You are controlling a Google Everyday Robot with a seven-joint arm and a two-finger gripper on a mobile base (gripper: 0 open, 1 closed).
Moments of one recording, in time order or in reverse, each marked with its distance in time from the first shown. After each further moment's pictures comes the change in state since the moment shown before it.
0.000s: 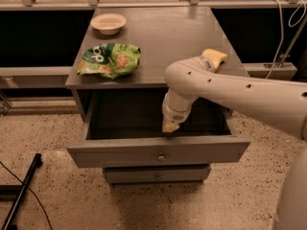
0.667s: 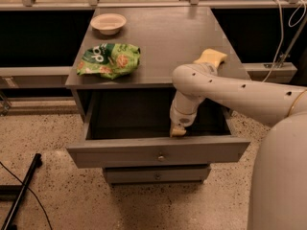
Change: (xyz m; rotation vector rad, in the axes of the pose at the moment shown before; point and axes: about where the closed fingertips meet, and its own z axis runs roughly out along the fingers) arm 0.036 0.008 0.038 -0.155 0.019 0.066
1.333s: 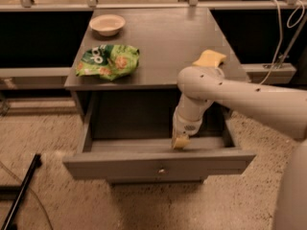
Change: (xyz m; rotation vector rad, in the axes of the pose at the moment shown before) arm 0.004 0.054 -0.016 -0.111 -0.040 -0.026
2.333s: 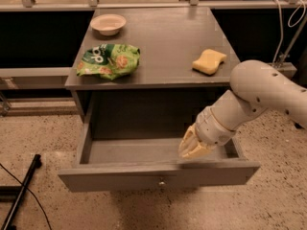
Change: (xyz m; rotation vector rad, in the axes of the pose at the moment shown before) arm -0.013 0.102 -0.083 0.064 -0.349 -0.183
